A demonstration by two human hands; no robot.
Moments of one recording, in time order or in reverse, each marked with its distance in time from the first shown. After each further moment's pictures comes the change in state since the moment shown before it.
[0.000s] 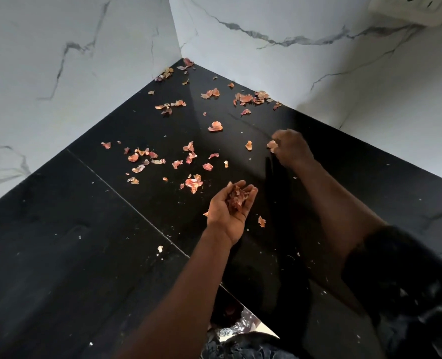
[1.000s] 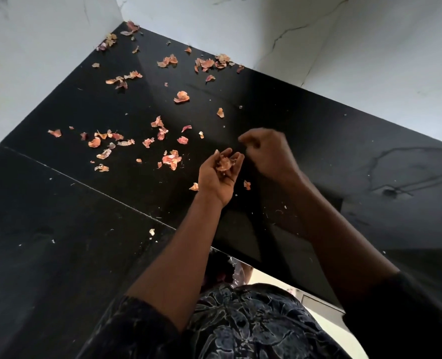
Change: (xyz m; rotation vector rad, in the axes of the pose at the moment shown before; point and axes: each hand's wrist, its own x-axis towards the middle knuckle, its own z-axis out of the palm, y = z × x) left_hand 0.021 0.008 -0.014 0.100 -0.100 -0.123; right_hand -0.134 -0.051 0.000 0.264 0.113 0.004
